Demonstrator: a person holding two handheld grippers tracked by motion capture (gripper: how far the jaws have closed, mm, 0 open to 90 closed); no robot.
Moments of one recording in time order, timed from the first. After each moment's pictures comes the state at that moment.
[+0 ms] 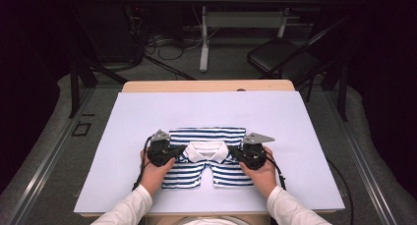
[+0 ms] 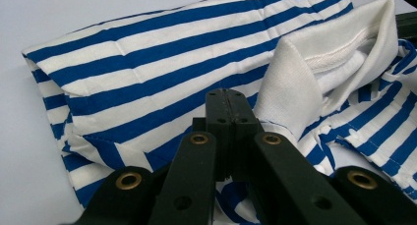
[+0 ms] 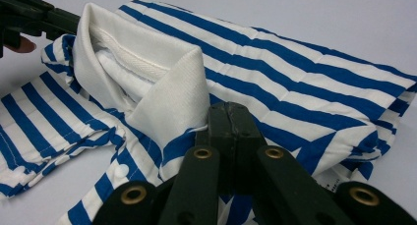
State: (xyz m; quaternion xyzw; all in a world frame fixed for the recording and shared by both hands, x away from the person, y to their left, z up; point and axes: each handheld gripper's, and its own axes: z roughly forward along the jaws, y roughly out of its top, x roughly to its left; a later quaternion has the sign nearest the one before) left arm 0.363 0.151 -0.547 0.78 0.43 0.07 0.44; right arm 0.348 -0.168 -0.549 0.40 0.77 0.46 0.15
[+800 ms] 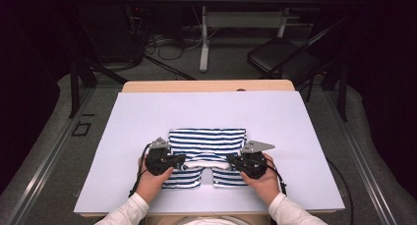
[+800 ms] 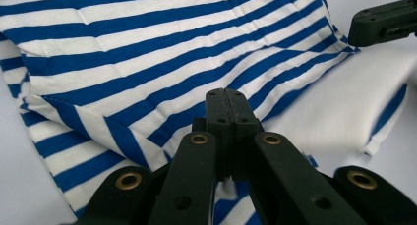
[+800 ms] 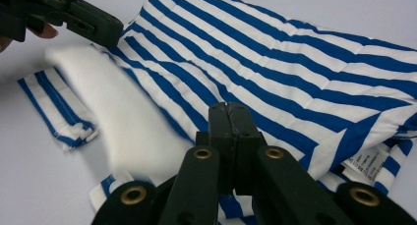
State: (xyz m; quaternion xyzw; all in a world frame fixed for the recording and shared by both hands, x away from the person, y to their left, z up) left arm 0.335 0.151 -0.546 0.80 0.41 0.04 0.43; right arm 0.321 -0.165 -0.544 0.37 0.80 0.46 0.13
